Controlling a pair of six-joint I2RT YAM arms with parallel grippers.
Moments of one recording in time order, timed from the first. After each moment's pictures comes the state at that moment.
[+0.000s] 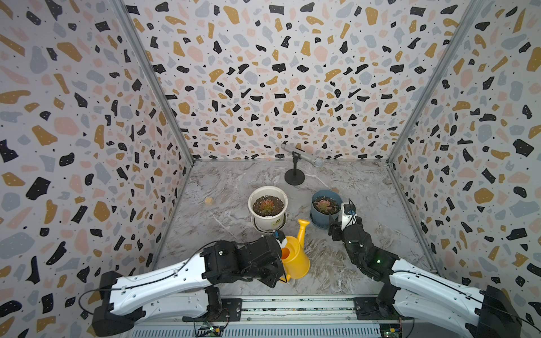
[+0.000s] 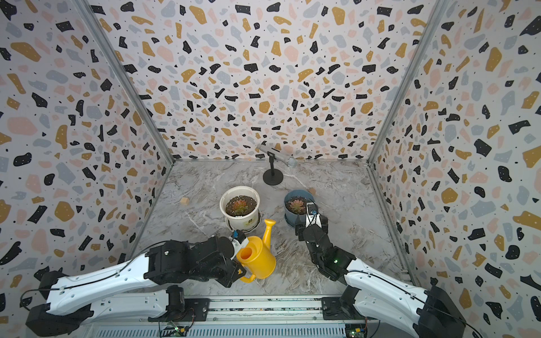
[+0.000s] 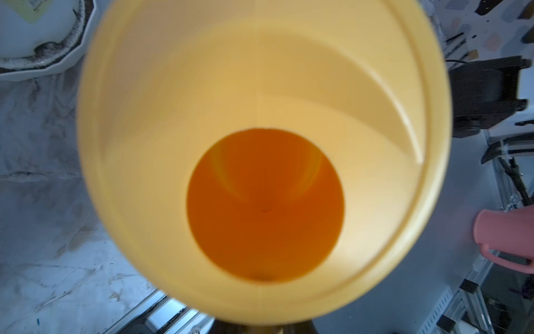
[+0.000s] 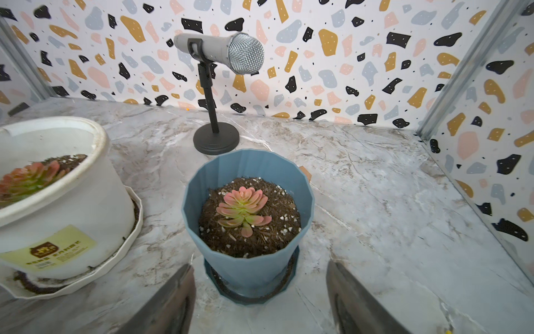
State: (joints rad) left arm -1.27 1.01 0.97 -0.97 -0.01 -0.77; right arm 0.87 0.92 0.45 0.10 0.71 0.22
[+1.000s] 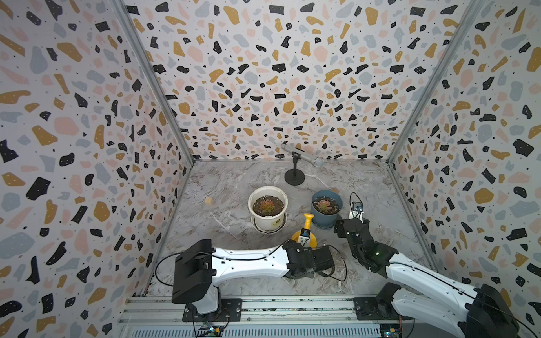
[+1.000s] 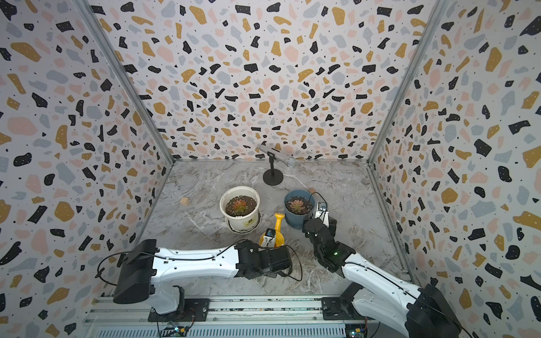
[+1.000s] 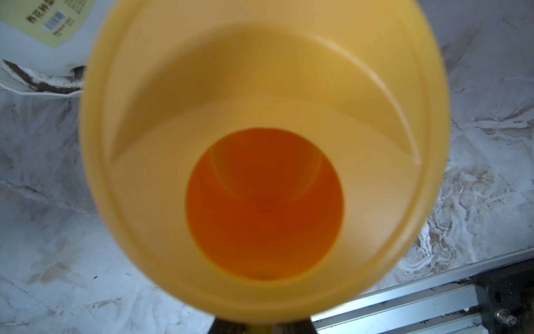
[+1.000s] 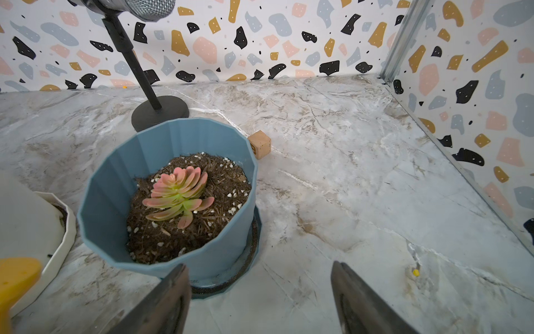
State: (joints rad) left arm -1.35 1.65 1.24 -0.93 -0.35 -1.07; right arm 0.72 0.97 0.47 -0.04 0.67 0.41
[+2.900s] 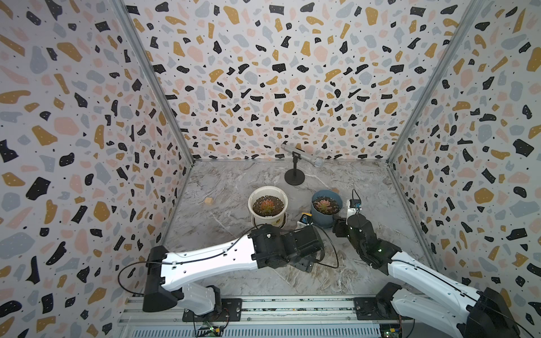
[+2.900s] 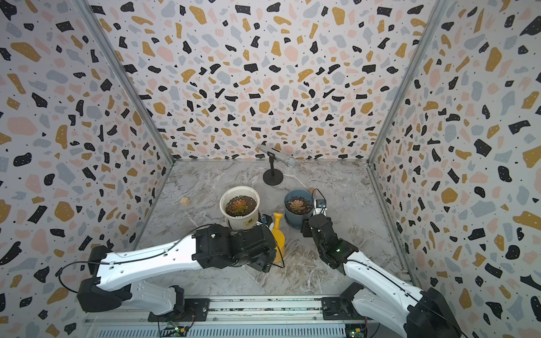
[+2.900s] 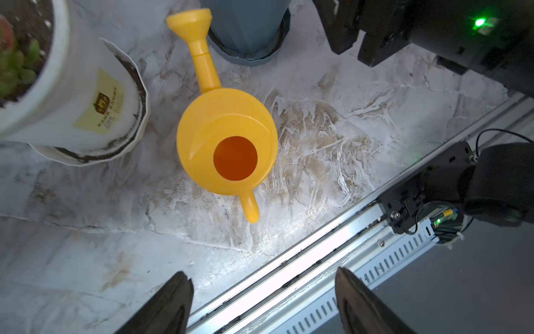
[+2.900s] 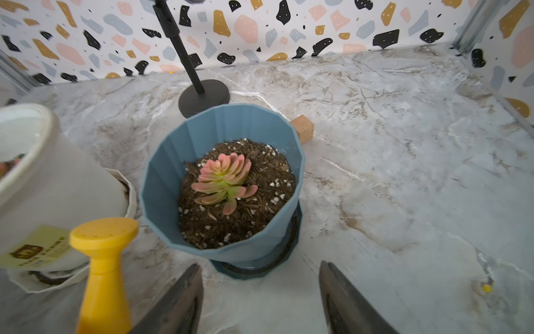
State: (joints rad) left arm -1.31 1.38 1.43 -1.15 -0.25 -0.71; right arm 0.66 0.95 0.52 -0.11 0.41 0.42
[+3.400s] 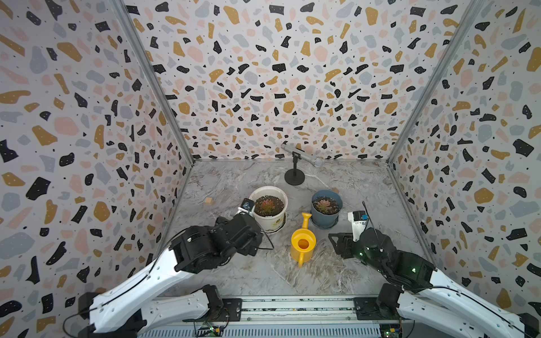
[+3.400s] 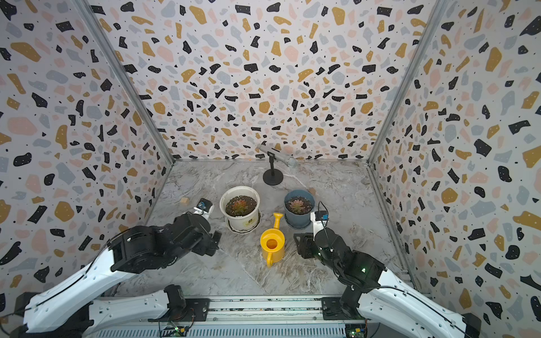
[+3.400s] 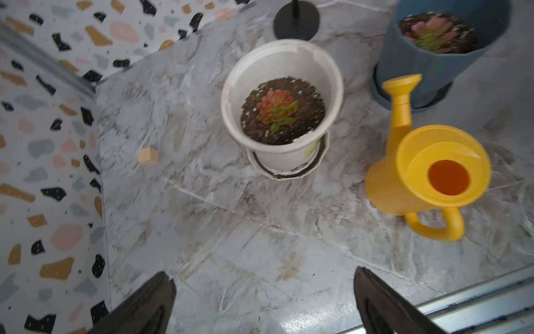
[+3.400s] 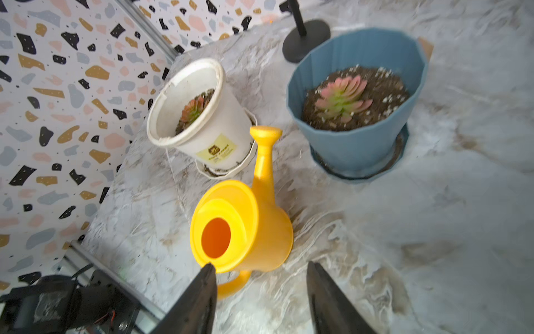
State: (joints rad) left arm -0.94 0.90 1.18 -1.28 -0.52 -0.42; right arm 0.98 0.65 0.65 -0.61 0.21 0.77
